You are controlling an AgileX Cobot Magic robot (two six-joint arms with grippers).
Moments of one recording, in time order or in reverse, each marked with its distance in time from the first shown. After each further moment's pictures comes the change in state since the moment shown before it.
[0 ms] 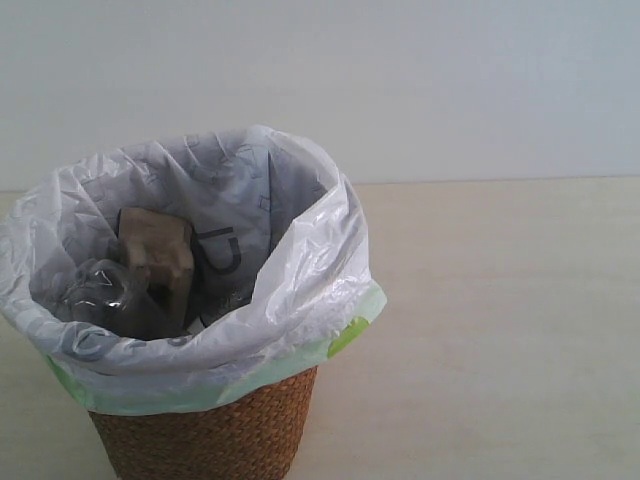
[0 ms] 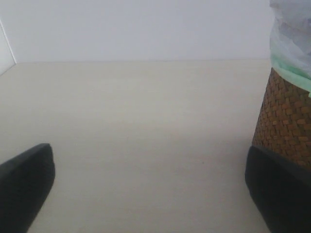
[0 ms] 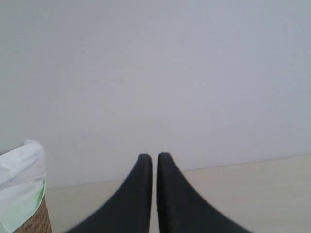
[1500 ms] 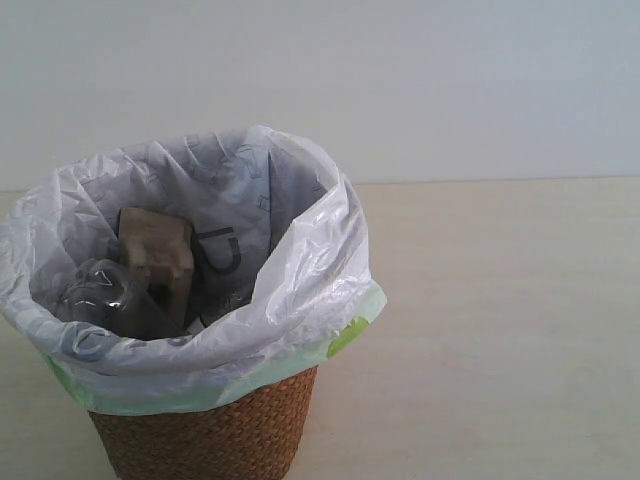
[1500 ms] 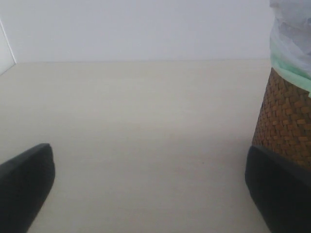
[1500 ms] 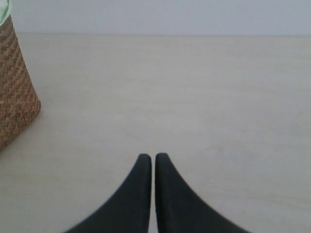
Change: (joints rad) left arm 0.000 0.000 0.000 0.000 0.000 0.000; right arm -0.004 -0.001 0.004 -0.898 0.546 0.748
